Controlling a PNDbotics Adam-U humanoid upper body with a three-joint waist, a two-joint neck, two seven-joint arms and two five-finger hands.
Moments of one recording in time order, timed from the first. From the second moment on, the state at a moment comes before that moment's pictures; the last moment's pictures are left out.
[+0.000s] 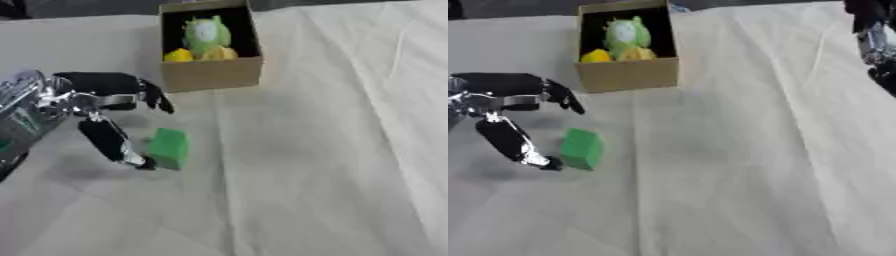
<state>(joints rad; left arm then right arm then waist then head) -0.83 0.75 -0.59 -1.64 -0.47 0.08 -0.71 -0.30 -0.73 0.00 -1.99 0.01 -0.06 -0.15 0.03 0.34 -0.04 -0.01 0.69</state>
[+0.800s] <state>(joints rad) -0.84 0.69 -0.61 -1.55 -0.50 0.06 -0.68 -0.30 -0.72 0.00 -1.99 0.01 -0.06 -0.15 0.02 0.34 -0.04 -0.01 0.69</state>
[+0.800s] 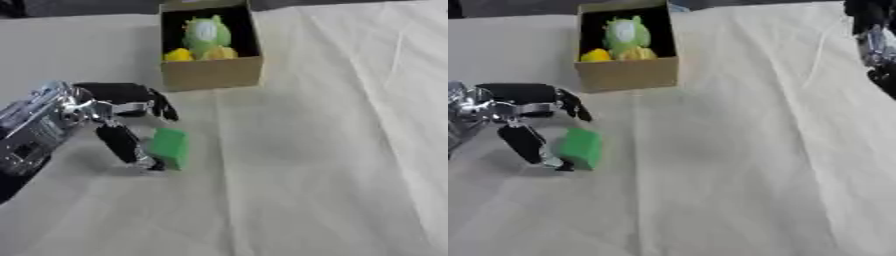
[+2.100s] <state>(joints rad) -0.95 0.71 -0.48 -1.78 -0.42 0.14 -0.59 -0.29 -0.72 -0.01 -1.99 0.01 -0.06 -0.16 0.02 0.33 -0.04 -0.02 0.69</state>
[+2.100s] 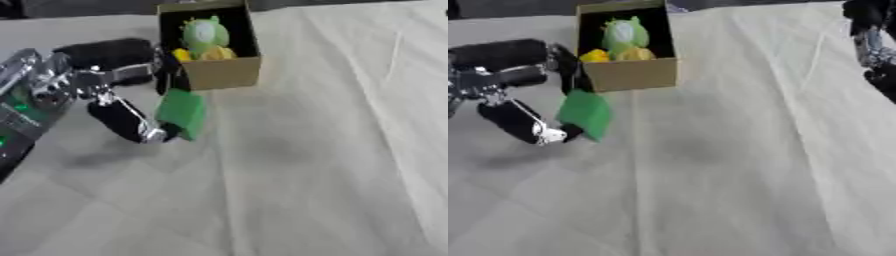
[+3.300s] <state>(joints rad) -1.21 0.33 -0.25 -0.91 -0.81 -0.12 -0.22 -0.34 -0.73 0.00 -1.99 0.00 -0.10 -0.13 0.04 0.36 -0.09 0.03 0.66</state>
